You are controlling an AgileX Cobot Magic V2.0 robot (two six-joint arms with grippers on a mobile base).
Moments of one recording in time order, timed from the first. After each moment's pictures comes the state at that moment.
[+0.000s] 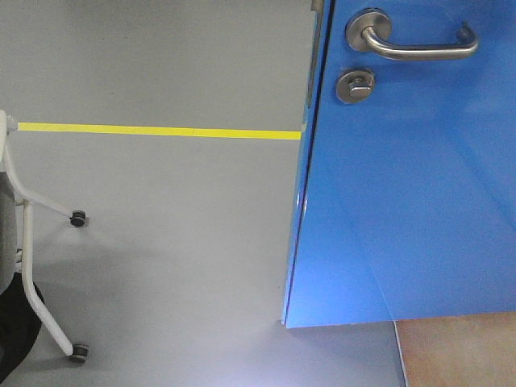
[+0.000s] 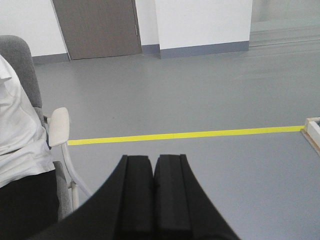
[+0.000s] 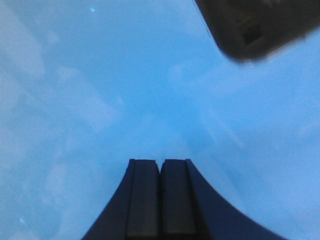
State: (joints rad) left arm 0.01 -0.02 0.03 0.04 0.28 0.03; right arm -0.16 1.35 -1.47 0.49 0.50 0.08
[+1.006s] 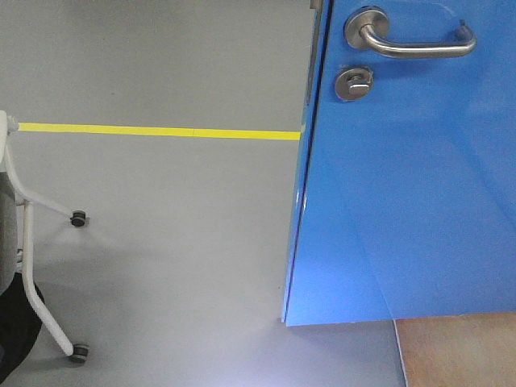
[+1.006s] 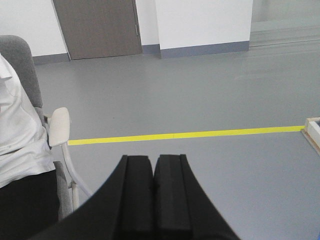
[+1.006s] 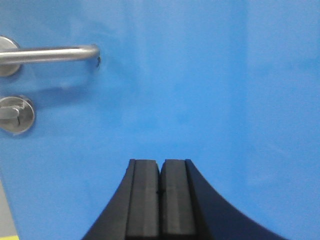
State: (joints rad) left arm 0.01 -0.02 0.03 0.04 0.28 0.03; right arm -0.15 0.12 0.03 -0.08 -0.11 0.16
